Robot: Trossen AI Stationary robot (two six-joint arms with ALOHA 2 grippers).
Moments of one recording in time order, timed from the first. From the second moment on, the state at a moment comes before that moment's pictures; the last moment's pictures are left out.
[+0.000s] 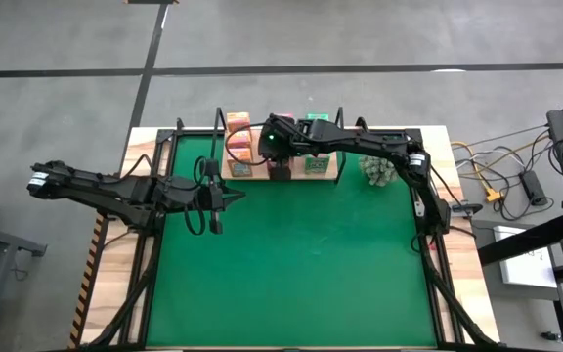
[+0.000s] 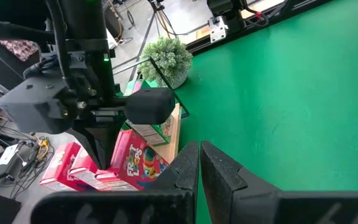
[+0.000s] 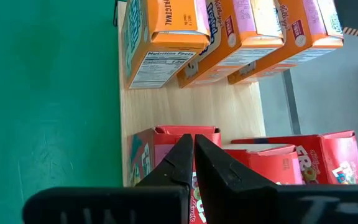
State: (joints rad) left arm -0.15 0.94 0.77 -0.23 -0.41 0.34; right arm -0.29 2.10 2.05 -0.85 0.15 -0.37
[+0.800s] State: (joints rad) left arm -0.15 0.94 0.77 -0.23 -0.41 0.34; right arm -0.29 2.10 2.05 -0.91 0.15 -0.44
